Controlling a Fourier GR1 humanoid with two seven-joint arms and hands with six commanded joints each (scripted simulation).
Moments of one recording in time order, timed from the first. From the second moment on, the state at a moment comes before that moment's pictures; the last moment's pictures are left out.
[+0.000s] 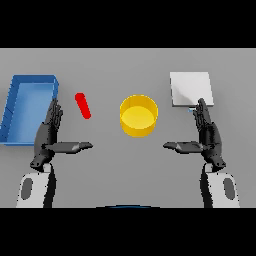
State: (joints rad) left arm 0.00 0.00 0.00 -1.57 0.00 0.00 0.00; right arm 0.00 0.00 0.00 -1.57 0.00 0.00 0.00
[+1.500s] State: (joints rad) left arm -0.30 0.04 0.02 -1.17 -0.17 0.07 -0.12; right arm 0.12 -0.05 0.12 -1.71 0.21 -0.03 -0.13
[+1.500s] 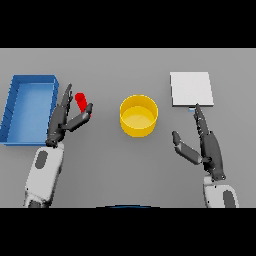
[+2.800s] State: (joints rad) left arm -0.58 -0.02 0.13 -0.76 -0.23 0.22 -0.39; right arm 0.09 -0.06 0.11 -1.69 0.23 -0.04 -0.12
